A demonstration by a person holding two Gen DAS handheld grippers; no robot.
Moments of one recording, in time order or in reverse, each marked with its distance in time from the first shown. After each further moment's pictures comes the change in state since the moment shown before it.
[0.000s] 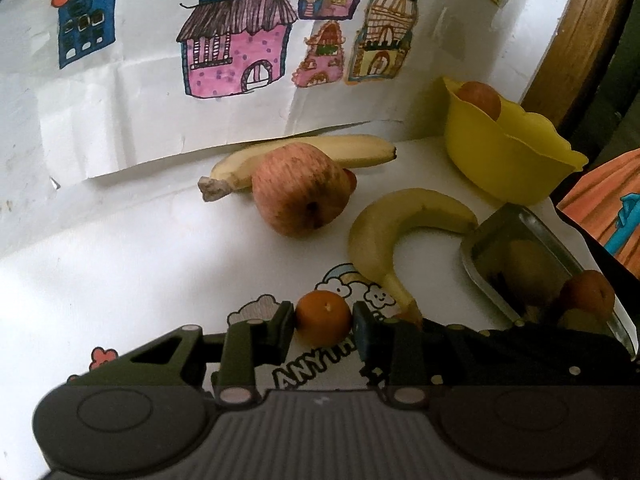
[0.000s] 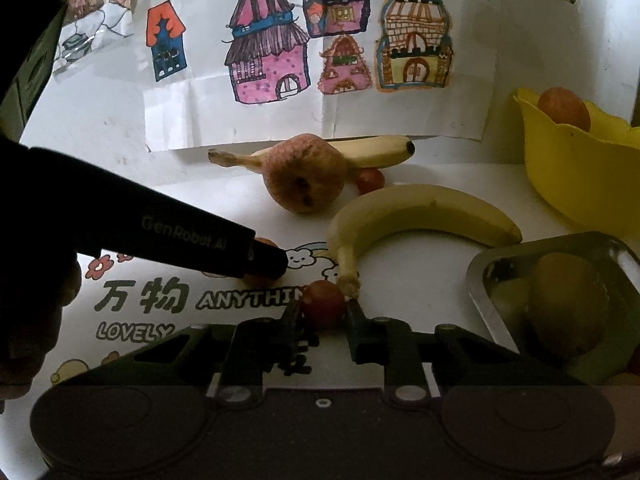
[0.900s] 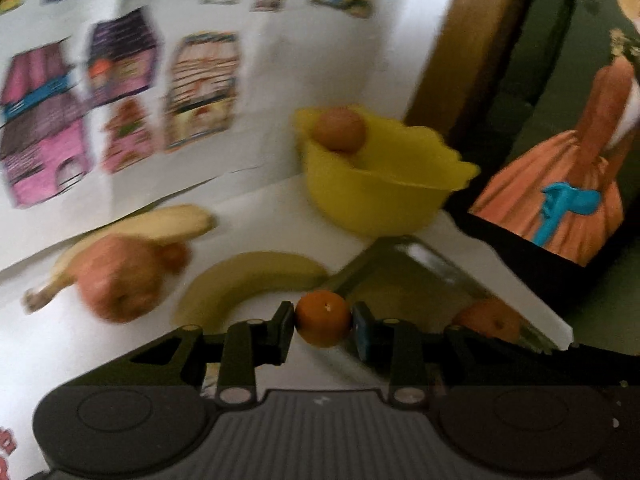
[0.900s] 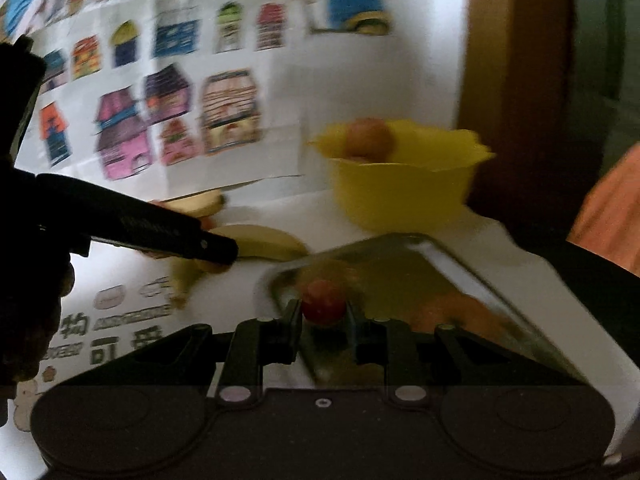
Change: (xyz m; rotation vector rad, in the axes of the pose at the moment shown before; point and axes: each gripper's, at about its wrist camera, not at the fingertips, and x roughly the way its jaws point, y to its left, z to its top) left arm -0.001 -0.108 0.029 0.164 -0.083 -0.214; right arm -0.105 -0.085 -0.024 0.196 -0.101 -0.333
